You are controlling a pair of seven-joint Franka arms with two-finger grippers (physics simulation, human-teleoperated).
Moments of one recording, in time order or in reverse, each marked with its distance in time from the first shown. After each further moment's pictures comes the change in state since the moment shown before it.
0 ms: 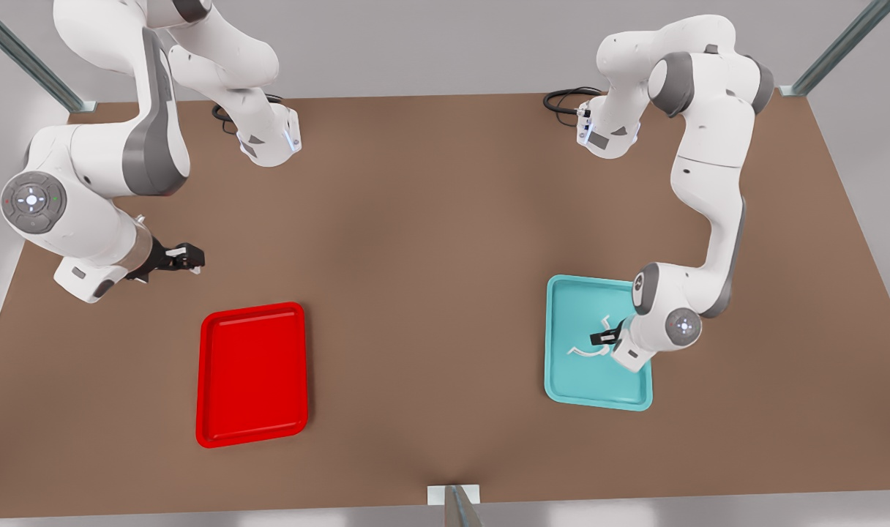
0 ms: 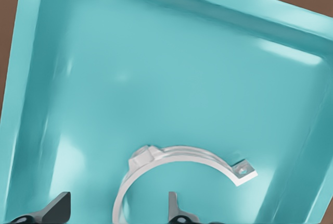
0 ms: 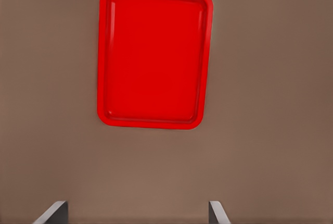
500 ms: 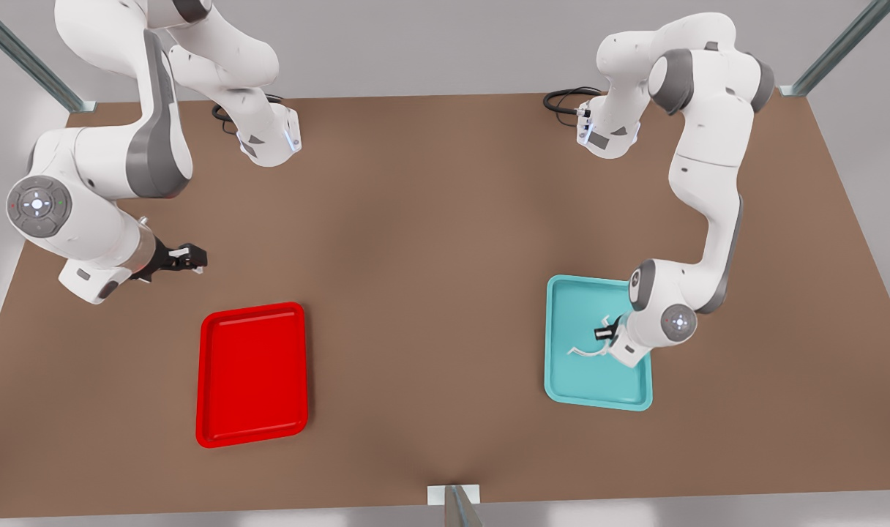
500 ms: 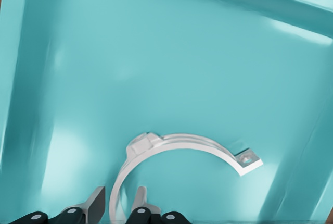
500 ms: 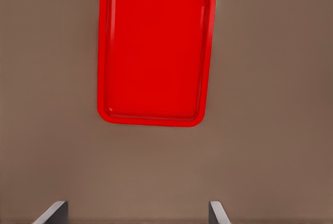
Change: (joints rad) left arm -0.003 -0.018 -0.001 -0.050 -0.002 0.008 -0.008; right arm 0.000 0.001 0.003 -0.013 0.000 -0.001 0.000
